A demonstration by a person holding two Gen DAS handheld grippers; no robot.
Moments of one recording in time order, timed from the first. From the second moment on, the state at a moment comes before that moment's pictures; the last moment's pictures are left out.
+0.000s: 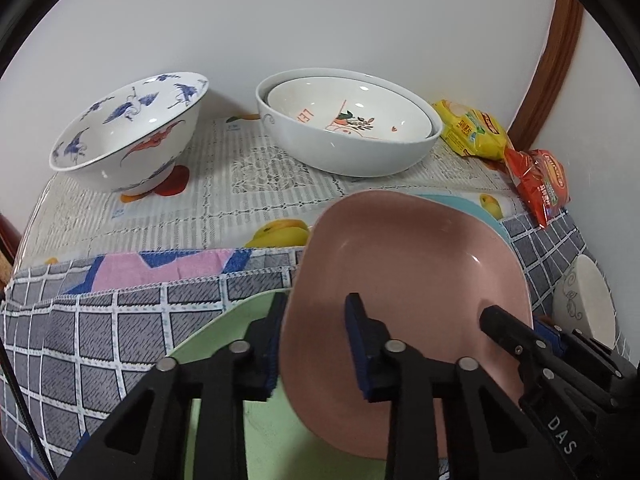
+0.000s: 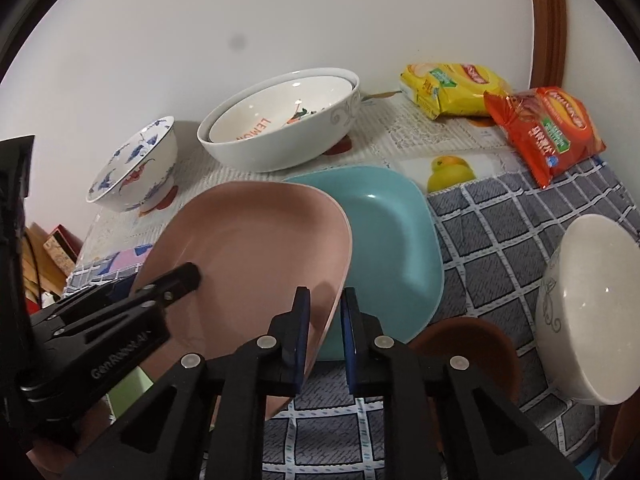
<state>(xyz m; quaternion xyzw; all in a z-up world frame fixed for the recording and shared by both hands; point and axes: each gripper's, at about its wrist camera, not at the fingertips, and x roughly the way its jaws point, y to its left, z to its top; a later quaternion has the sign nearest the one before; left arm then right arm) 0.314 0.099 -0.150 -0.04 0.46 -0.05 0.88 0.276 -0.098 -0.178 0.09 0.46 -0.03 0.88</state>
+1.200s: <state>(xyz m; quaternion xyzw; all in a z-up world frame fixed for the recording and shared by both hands) 0.225 0.089 -0.062 -0.04 0.42 -0.04 0.91 0.193 -0.092 -0.082 0.10 0.40 -0.03 0.91</state>
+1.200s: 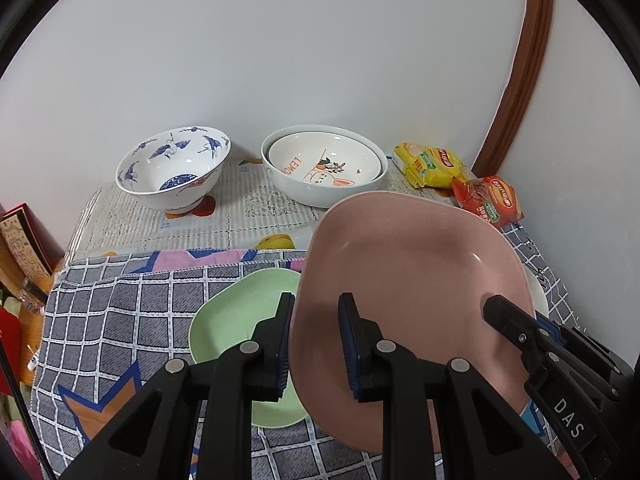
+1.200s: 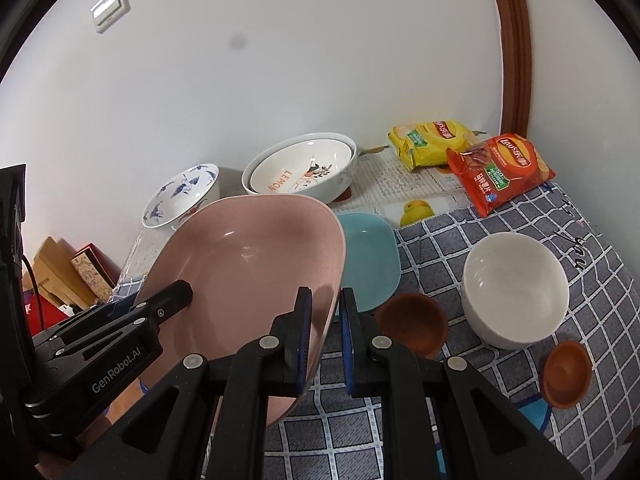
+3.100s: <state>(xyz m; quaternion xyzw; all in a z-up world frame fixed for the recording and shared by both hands) 0.160 0.198 -0.048 -0.09 0.40 0.02 0.91 0.177 0.024 -0.067 0.06 0.40 0.04 0.92</state>
